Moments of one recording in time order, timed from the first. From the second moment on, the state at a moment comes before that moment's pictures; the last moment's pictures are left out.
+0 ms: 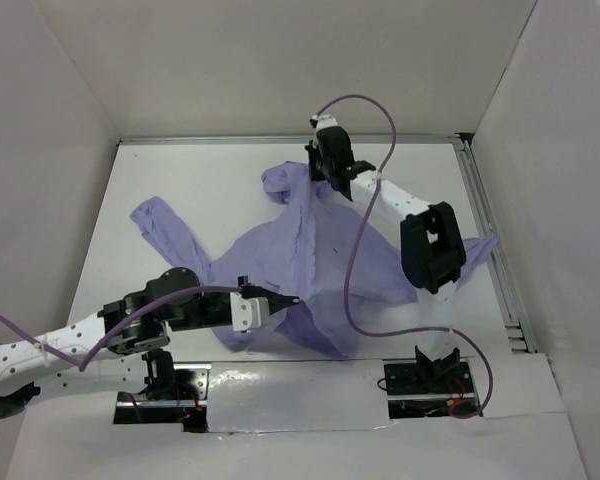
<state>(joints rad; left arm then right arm) -1.23 0.74 0.86 -0.19 0.15 0.38 0.48 1.99 1.59 -0.11 0.13 0.14</state>
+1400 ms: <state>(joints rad) -0.51 1.08 0.77 -0.22 0.48 -0.35 0.21 1.47 1.14 -0.06 0.03 0.39</state>
